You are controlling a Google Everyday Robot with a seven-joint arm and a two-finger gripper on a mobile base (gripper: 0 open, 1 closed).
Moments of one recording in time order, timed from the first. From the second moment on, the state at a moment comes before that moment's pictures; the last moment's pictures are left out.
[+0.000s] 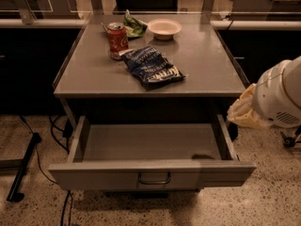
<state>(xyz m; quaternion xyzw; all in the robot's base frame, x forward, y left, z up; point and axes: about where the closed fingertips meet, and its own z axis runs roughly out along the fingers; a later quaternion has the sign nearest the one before) 0.424 -0.190 0.907 -0.57 0.78 -0.04 0.25</state>
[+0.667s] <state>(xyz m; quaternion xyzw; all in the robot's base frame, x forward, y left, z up) 0.408 -0.198 0.879 -0.58 0.78 -0.04 0.23</state>
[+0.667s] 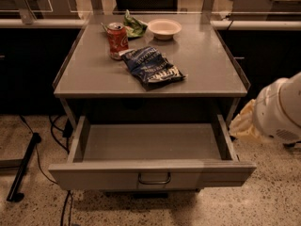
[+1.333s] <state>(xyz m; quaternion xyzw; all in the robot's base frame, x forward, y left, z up) 0.366 -0.218 0.820 -0.58 0.79 -0.02 0.18</state>
